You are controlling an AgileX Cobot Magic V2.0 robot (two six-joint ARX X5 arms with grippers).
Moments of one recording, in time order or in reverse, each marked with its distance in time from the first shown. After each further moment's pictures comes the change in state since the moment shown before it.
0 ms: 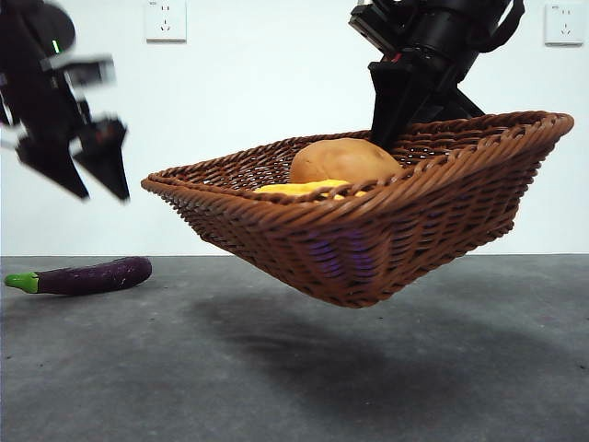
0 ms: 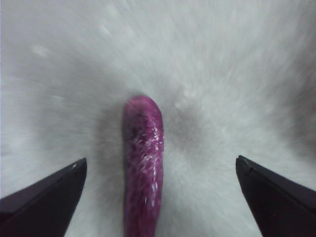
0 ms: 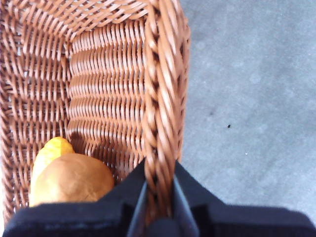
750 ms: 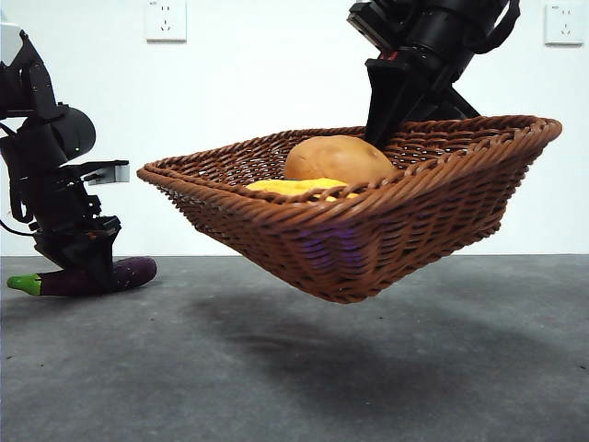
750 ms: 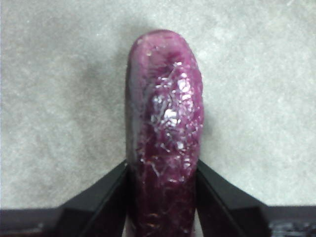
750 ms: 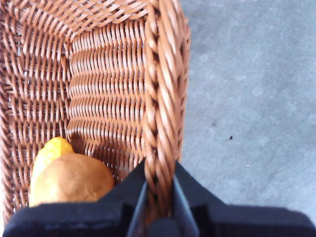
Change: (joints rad) left arm -0.002 0.213 0.005 0.061 -0.045 0.011; right arm 0.000 0.000 0.000 0.033 -0.019 -0.011
